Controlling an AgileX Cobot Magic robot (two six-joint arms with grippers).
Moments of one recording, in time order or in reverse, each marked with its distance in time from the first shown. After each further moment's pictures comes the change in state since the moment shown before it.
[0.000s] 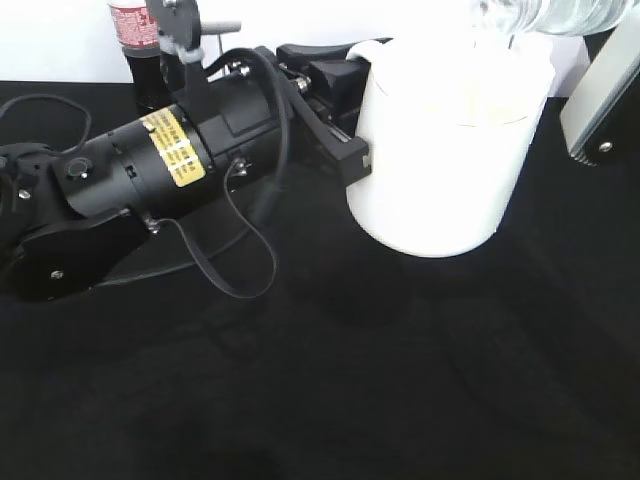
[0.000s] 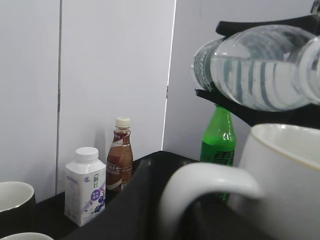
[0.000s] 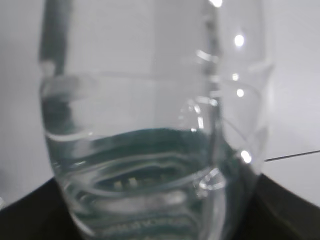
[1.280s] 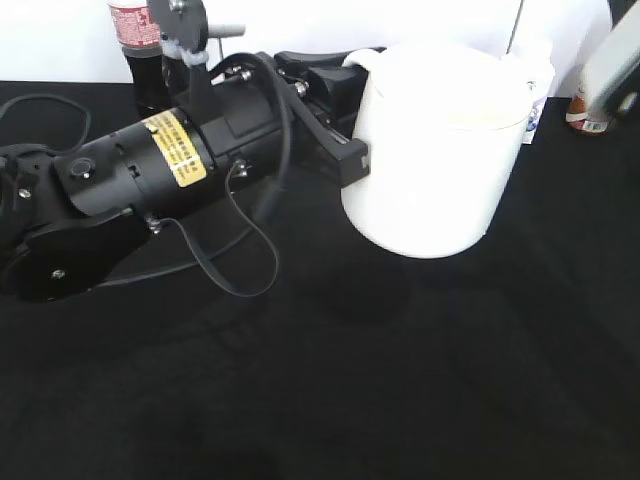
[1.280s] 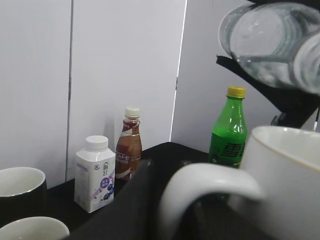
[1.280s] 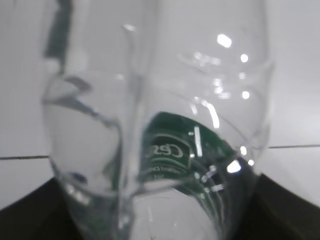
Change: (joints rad) left arm 0.000 0.000 0.000 -0.027 0.042 0.003; right arm 0.000 -0.005 -0.001 0.104 -0.067 0.060
